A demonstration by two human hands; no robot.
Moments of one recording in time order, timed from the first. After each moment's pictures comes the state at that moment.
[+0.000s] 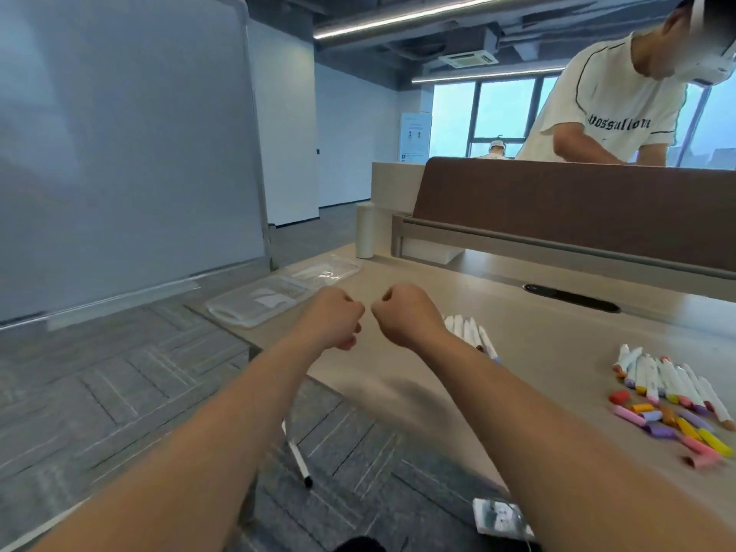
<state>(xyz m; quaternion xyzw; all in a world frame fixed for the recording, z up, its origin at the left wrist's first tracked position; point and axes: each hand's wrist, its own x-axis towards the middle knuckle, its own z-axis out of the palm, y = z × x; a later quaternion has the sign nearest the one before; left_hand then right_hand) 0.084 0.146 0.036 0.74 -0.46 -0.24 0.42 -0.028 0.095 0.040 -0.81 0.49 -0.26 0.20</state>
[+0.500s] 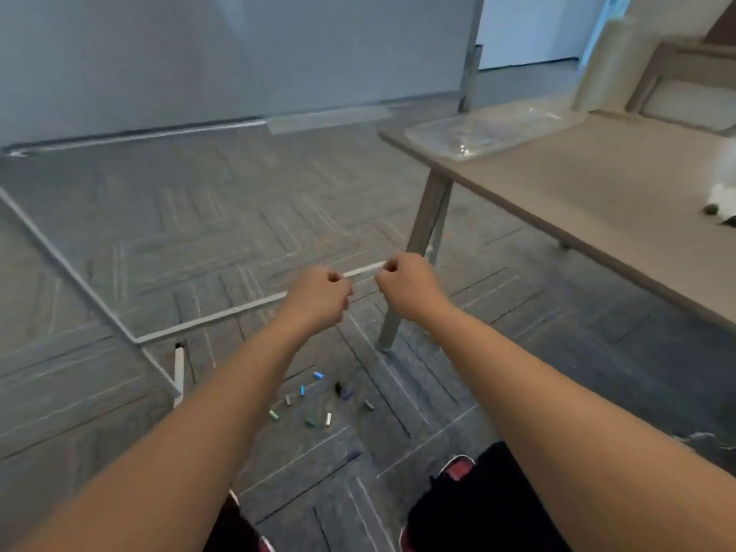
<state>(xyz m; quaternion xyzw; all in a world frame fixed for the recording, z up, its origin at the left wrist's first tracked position) 0.260 0.372 -0.151 0.84 -0.25 -0.21 0.43 0.176 0.257 -0.145 -0.86 0.35 -0.13 0.35</state>
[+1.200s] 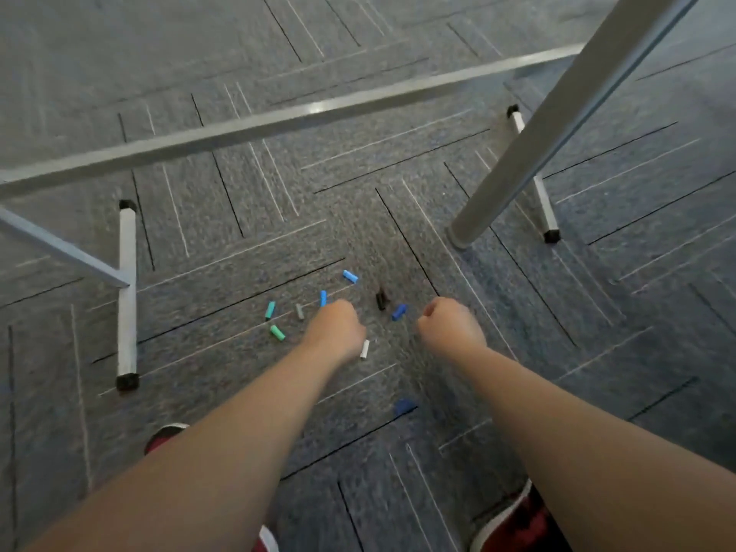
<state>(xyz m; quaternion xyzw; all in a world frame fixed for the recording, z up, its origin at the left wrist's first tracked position) 0.401 0.354 -0.615 0.91 -0.18 -0.36 0.10 0.301 0.220 -0.626 -0.82 0.44 0.19 0.30</state>
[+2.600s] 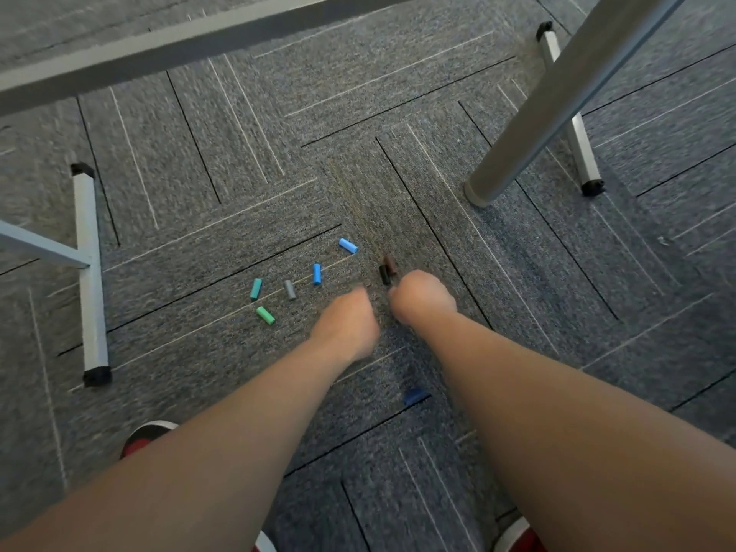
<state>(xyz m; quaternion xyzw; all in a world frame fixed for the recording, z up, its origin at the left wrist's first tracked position) 0.395 0.341 -0.690 0.90 -0.23 -0.35 0.07 0.357 0.230 -0.713 -0.80 0.47 0.25 0.28</state>
